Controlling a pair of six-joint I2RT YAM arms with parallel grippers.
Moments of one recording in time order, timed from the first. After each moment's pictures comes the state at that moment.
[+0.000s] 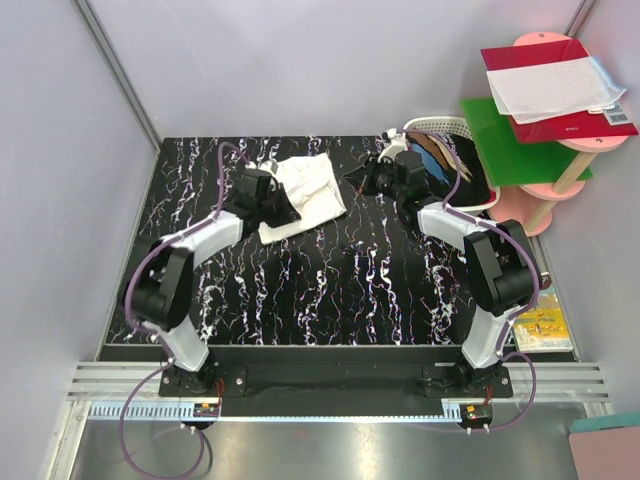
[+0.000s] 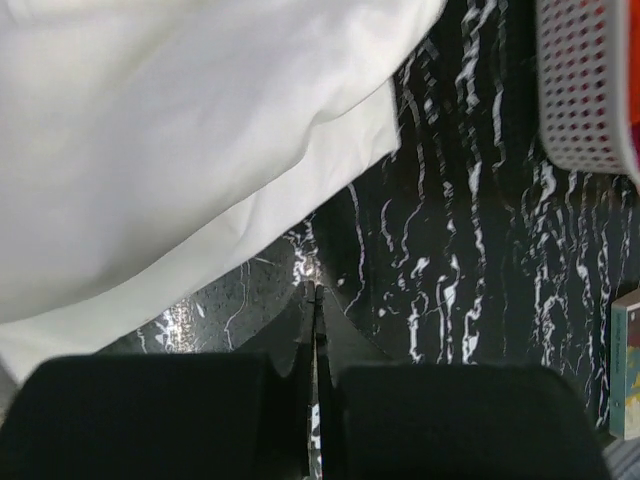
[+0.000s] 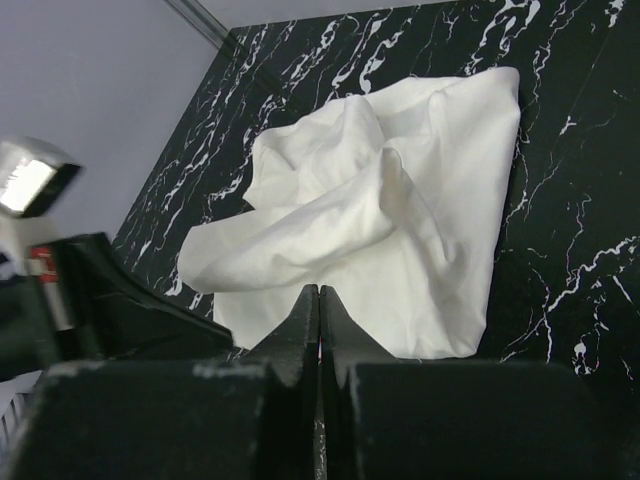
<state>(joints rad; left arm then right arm) -0.37 1.67 1.08 -0.07 0.19 -0.62 0.37 1.83 1.18 0.47 -0.36 0.53</state>
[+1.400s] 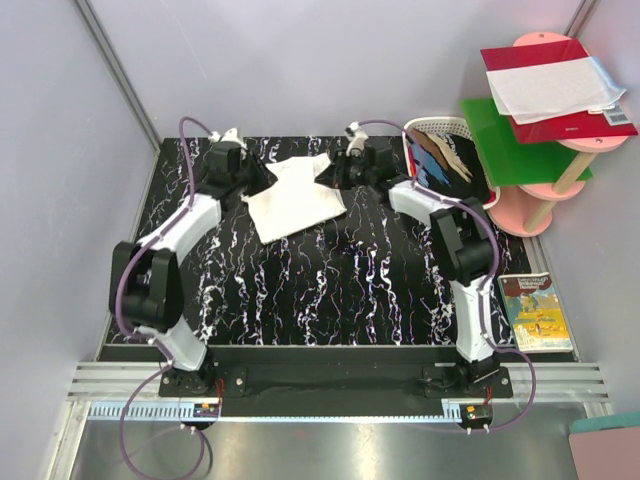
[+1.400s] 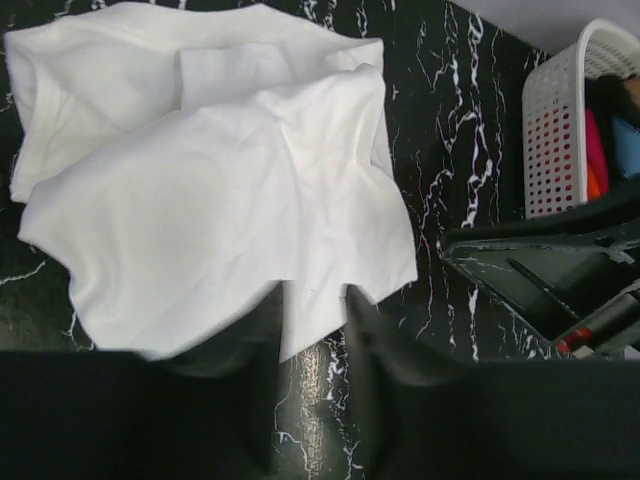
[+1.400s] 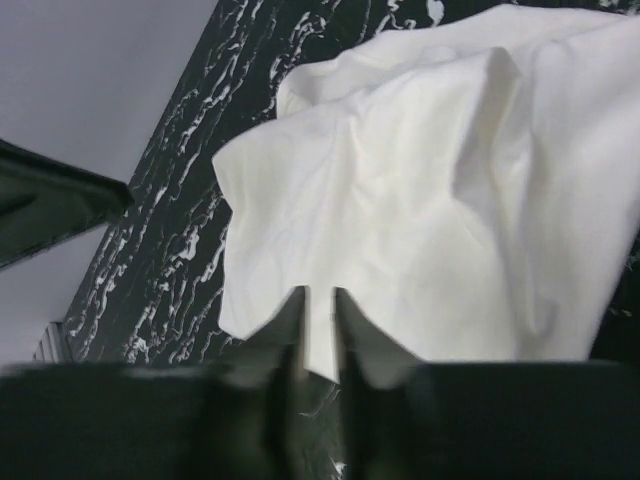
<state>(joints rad) -0.22 1.70 1.27 -0.11 0.13 -0.61 0.42 2.14 1.54 0.26 -0.53 0.51</state>
